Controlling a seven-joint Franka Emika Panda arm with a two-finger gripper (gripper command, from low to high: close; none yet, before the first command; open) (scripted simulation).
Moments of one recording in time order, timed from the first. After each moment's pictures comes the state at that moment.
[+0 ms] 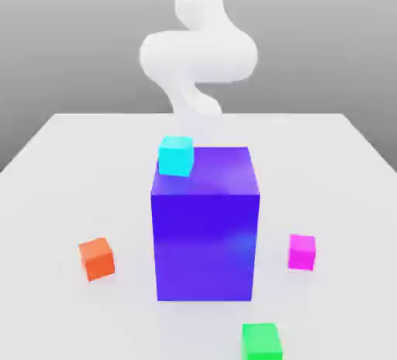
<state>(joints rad) 0.07 -0.73 -0.02 -2.35 0.02 2.35 0.71</state>
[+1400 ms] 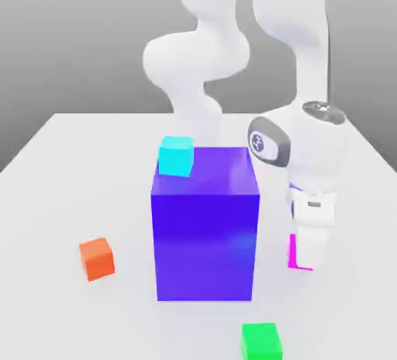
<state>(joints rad) 0.60 0.24 0.01 -2.85 -0.07 3.10 0.07</state>
